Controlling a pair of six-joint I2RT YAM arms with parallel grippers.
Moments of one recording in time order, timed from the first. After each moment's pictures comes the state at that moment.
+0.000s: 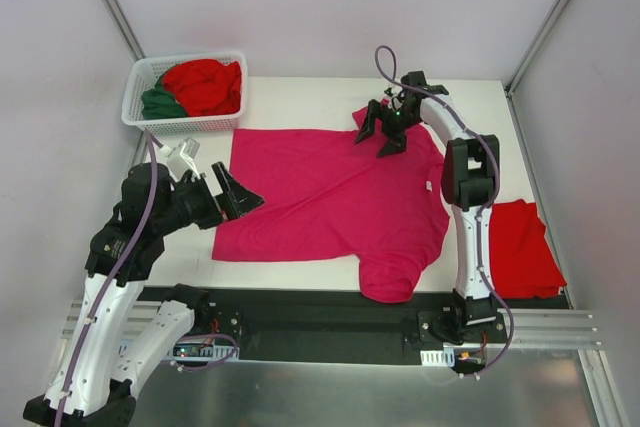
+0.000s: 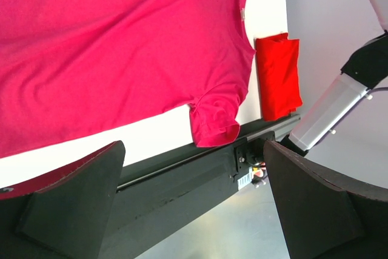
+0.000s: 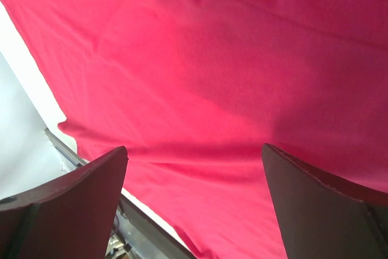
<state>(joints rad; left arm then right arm) -0.26 0.66 1.02 -0.88 0.42 -0.70 0.20 2.39 2.07 -0.91 -0.61 0.36</state>
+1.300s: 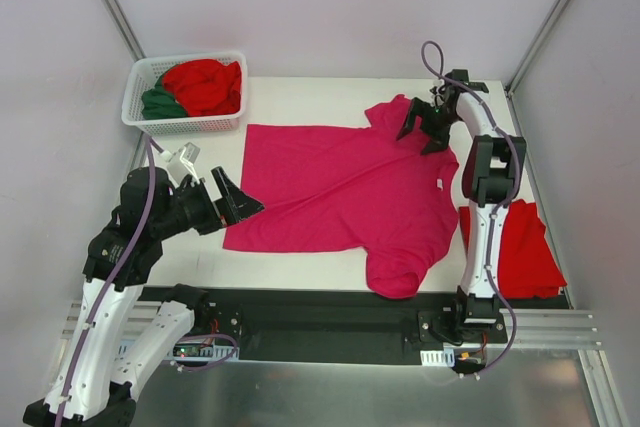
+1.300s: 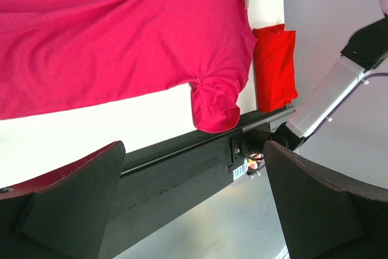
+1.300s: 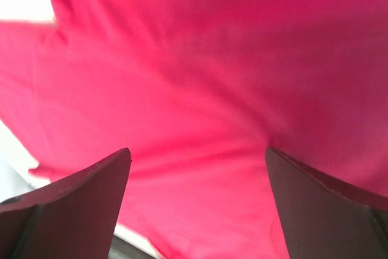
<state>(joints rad) -0.26 0.64 1.01 -0.92 0.45 -0.72 0.01 2.43 2.16 -1.02 -0.43 0.29</state>
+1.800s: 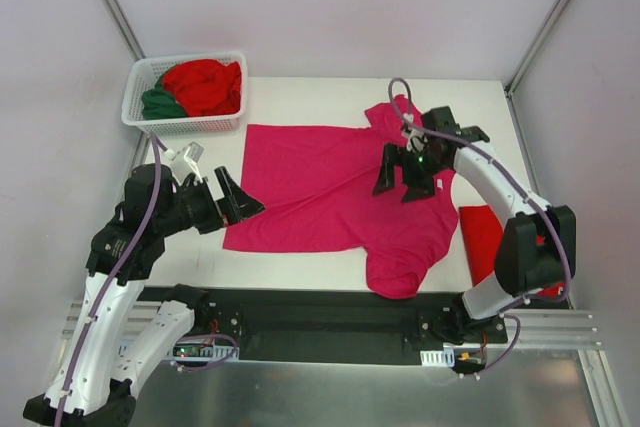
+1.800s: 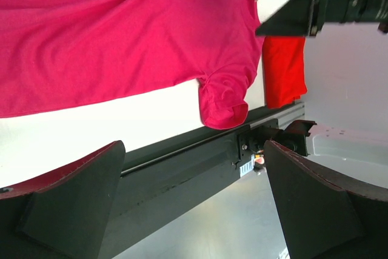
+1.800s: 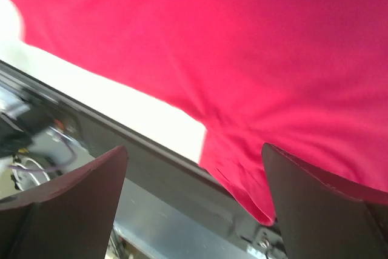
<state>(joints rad) -0.26 0.66 1.01 -0.93 0.44 -0.69 0.28 1.58 1.29 -0.93 -0.48 0.29</state>
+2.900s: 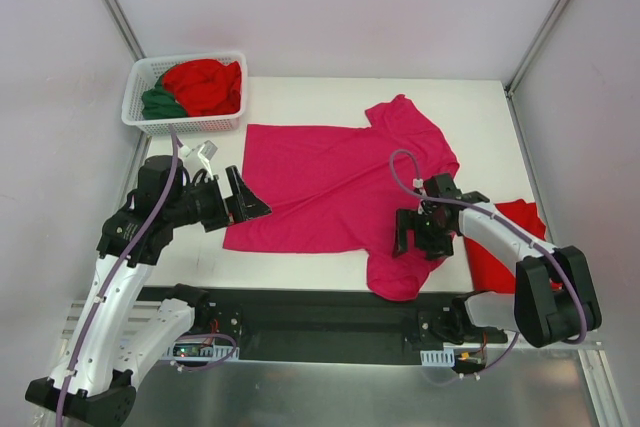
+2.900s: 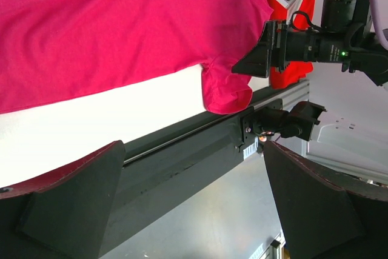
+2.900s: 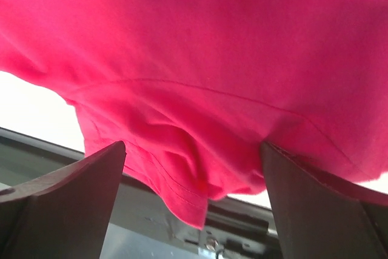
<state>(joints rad) -0.26 0.73 1.00 -0.93 0.52 -0.64 0.32 1.28 0.65 -0.73 -0.26 0.31</state>
